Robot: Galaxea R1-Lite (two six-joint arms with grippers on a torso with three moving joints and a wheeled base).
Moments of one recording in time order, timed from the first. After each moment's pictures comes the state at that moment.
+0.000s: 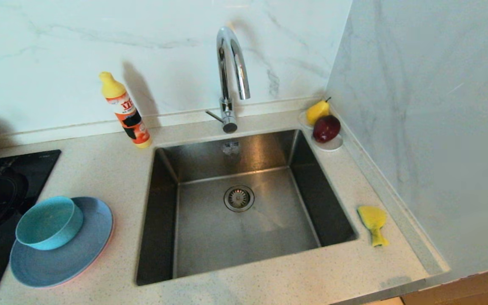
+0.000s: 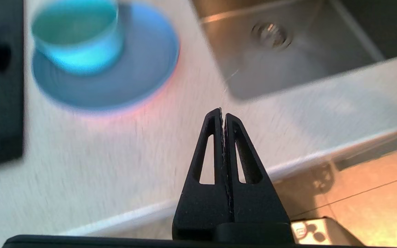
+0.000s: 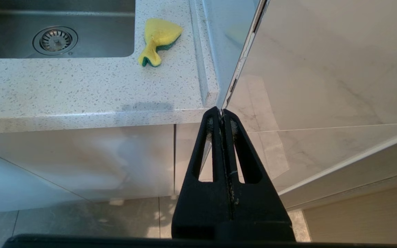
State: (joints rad) left arm 0.03 0.11 -0.14 0.15 -0.15 0.10; right arm 0.00 0.00 0.00 0.01 0.02 -0.08
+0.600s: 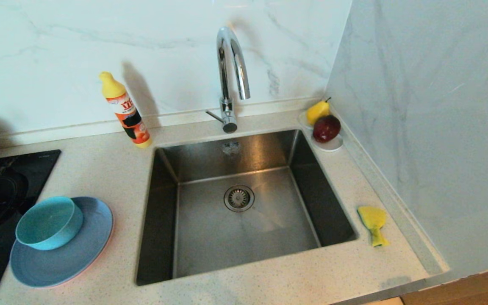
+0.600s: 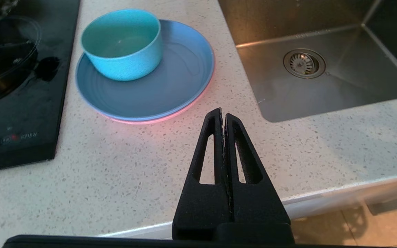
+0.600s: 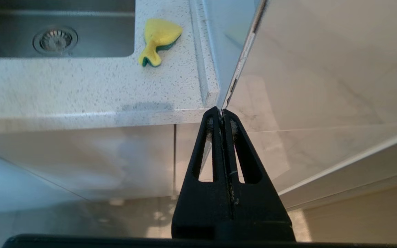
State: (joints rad) left arm 0.02 0.00 0.00 -0.01 -0.02 0.09; right arm 0.00 0.00 0.00 0.01 0.02 -0.07
